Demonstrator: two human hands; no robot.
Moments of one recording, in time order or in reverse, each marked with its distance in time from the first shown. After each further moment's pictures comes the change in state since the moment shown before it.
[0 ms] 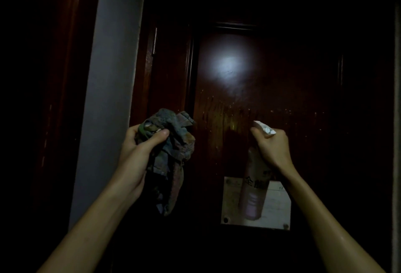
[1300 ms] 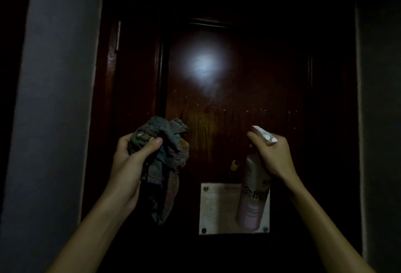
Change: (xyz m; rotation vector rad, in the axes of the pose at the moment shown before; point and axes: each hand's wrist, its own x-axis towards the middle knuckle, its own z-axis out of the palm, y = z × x) left_hand 0.026 -0.047 0.042 -0.052 -0.091 -0.054; right_hand 0.007 0.033 -0.044 -0.016 0.067 -0.025
